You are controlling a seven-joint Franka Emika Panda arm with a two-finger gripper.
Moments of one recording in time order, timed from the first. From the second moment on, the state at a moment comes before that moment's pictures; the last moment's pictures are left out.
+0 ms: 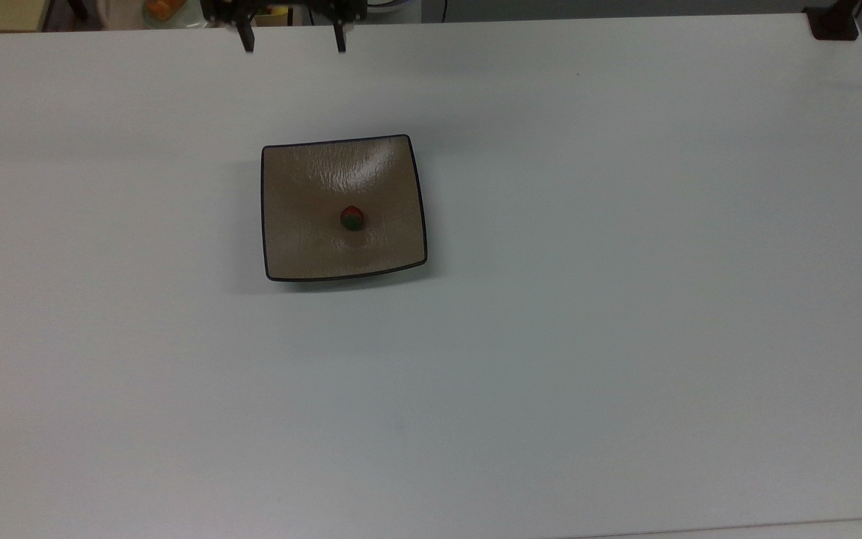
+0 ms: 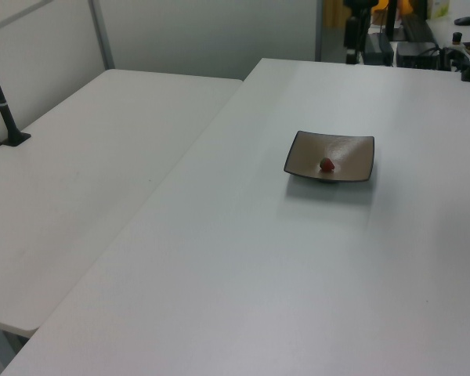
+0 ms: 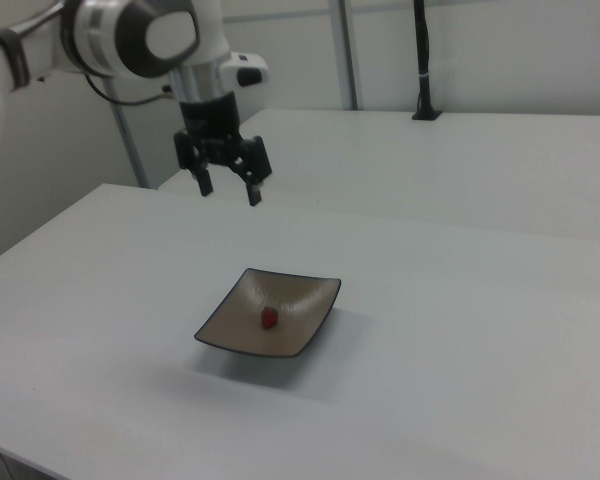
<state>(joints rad) 0.00 0.07 0.01 -1.54 0.02 1.61 -0.06</state>
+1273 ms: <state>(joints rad) 0.03 -0.04 0.06 -1.65 0.08 1.68 -0.03</state>
